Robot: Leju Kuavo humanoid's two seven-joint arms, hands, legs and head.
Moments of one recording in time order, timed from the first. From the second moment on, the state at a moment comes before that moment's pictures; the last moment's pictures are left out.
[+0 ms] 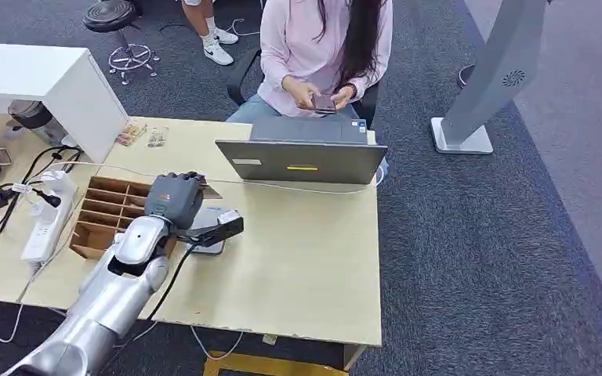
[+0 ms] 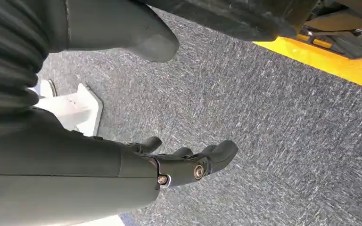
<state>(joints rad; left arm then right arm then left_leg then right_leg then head) -0.48 0.20 -0.30 -1.10 -1.30 0.17 0.08 -0.02 0.15 -0.46 -0.19 1.09 -0.19 0.07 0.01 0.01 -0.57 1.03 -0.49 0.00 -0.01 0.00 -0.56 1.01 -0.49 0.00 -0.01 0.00</state>
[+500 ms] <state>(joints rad) -0.52 0.19 -0.34 -1.02 -1.27 0.09 0.12 -0.02 0.15 -0.47 -0.19 1.10 -0.19 0.08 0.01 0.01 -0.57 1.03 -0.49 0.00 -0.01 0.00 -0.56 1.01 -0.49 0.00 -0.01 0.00</state>
